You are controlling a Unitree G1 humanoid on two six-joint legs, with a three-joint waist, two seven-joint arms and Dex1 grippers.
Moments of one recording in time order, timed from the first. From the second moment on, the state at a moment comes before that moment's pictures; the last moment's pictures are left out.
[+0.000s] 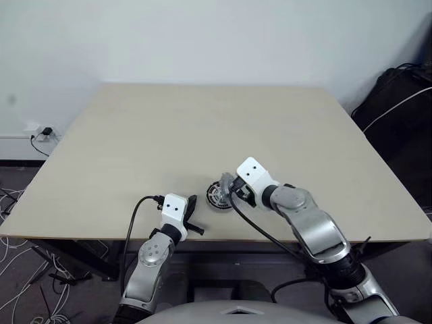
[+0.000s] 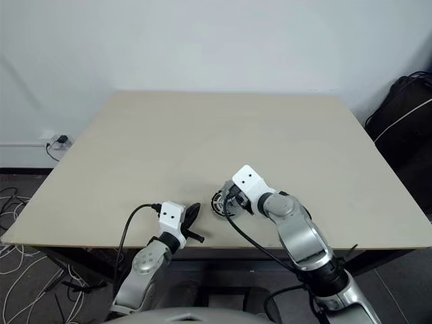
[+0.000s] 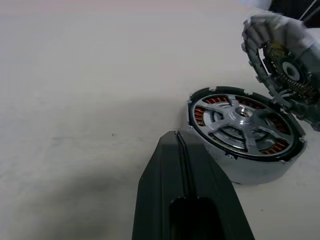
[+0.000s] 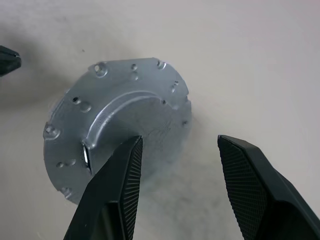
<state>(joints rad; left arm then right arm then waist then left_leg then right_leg) 0.18 0.03 -0.22 -0.01 -0.01 0.02 -0.26 -0.27 -0.36 0.37 -0.41 -0.09 1.05 0.45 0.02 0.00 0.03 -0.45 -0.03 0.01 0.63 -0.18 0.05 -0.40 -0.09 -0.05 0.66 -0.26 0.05</state>
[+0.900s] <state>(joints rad) 0.19 0.03 -0.22 -0.02 -0.01 0.02 -0.25 -0.27 -0.32 0.41 -0.14 0.01 0.75 0.56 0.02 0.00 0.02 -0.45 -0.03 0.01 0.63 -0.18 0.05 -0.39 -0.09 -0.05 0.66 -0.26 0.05</state>
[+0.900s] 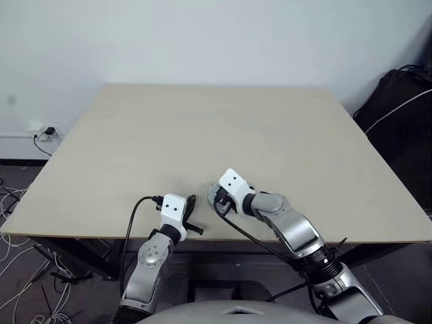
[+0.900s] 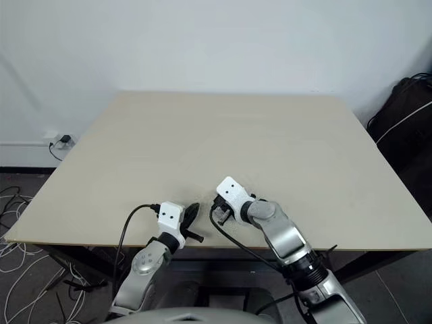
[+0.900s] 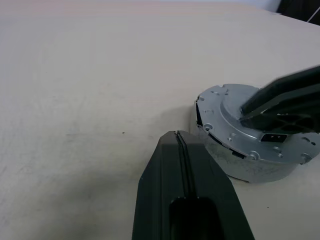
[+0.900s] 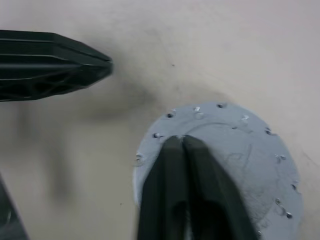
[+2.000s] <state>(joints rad) 0.21 0.04 -0.21 -0.04 -0.01 0.03 -0.23 -0.42 -0.37 0.36 0.28 0.03 0.31 0.85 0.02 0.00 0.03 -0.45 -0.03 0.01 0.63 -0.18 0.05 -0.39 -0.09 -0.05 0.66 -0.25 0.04</state>
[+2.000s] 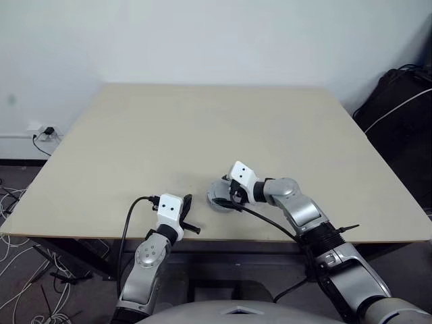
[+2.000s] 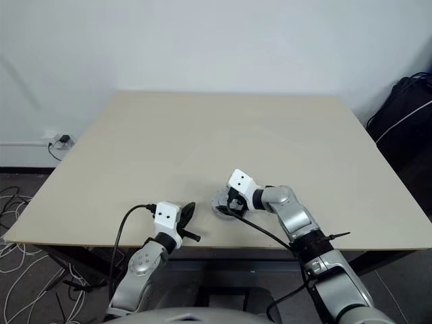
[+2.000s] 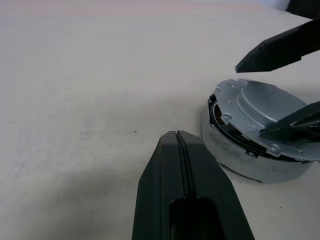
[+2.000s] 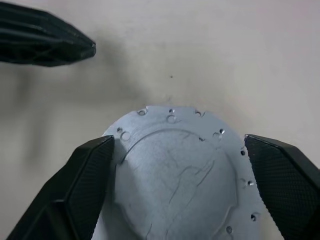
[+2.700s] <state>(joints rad) 0.21 0.04 -0.20 -0.06 -0.01 0.04 -0.23 -0.43 -0.35 0.34 0.33 0.04 0.35 0.89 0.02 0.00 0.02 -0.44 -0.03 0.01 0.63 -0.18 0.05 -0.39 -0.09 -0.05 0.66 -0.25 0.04</state>
